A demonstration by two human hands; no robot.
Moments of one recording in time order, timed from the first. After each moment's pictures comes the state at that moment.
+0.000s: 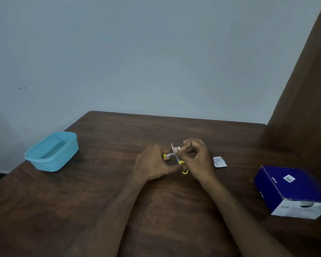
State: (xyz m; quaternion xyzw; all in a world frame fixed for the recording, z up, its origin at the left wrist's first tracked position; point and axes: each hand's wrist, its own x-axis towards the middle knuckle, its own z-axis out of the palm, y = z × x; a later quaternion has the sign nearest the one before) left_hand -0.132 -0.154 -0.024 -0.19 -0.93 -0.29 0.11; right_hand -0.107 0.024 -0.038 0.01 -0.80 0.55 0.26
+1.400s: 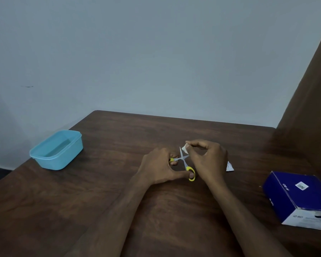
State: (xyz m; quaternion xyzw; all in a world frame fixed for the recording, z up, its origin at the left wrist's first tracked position) left_hand -0.129 -0.151 -0.021 -0.22 -0.94 -0.24 0.12; right_hand -0.095 0.018 -0.012 -0.04 -0.83 0.44 0.33
